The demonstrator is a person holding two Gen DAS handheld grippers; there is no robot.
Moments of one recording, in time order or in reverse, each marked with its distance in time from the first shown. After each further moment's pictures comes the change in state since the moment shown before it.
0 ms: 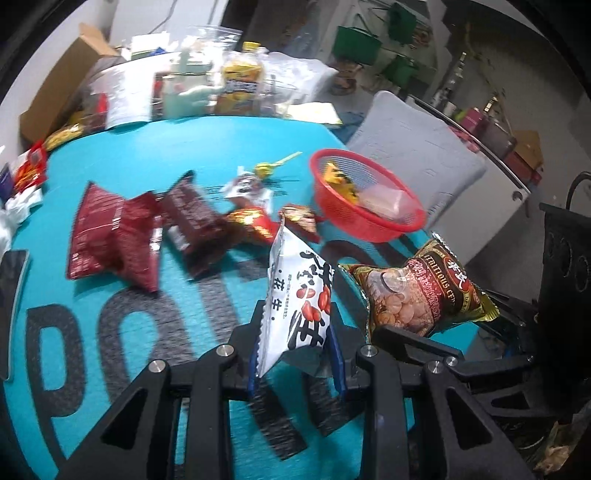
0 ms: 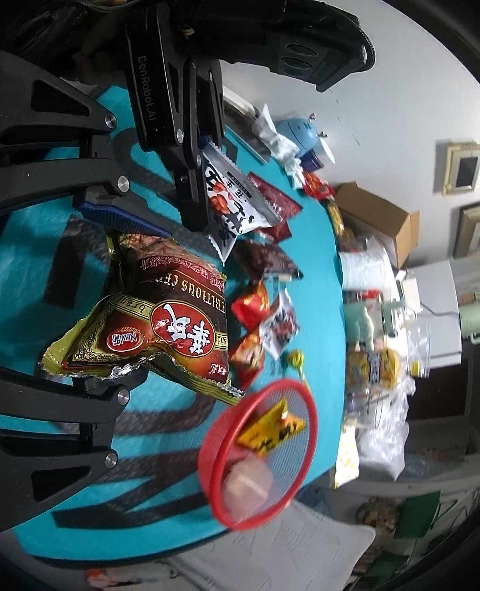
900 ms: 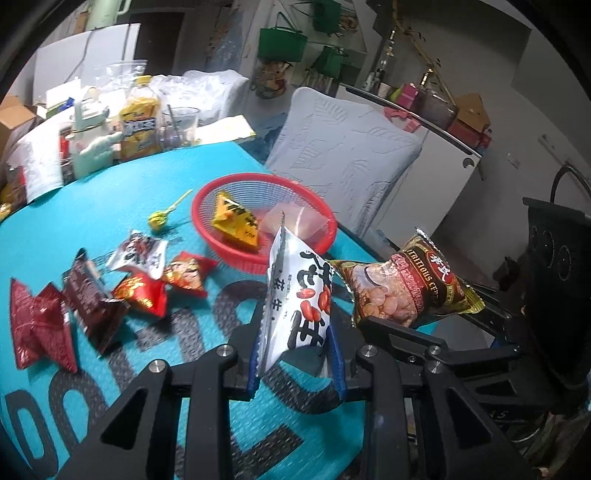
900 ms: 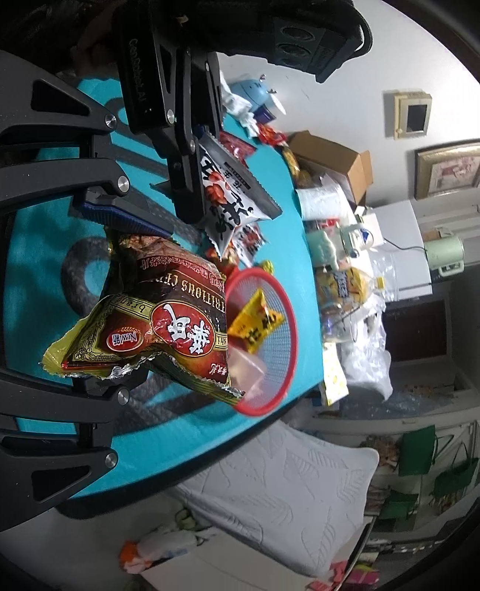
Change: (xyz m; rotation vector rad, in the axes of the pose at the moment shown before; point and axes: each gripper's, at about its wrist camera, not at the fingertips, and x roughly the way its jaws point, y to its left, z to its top) left arm 0.024 -0.084 0.040 0.202 -0.006 -0.152; right arm -0.062 -0.063 -0.012 0.128 -0.120 -0.153
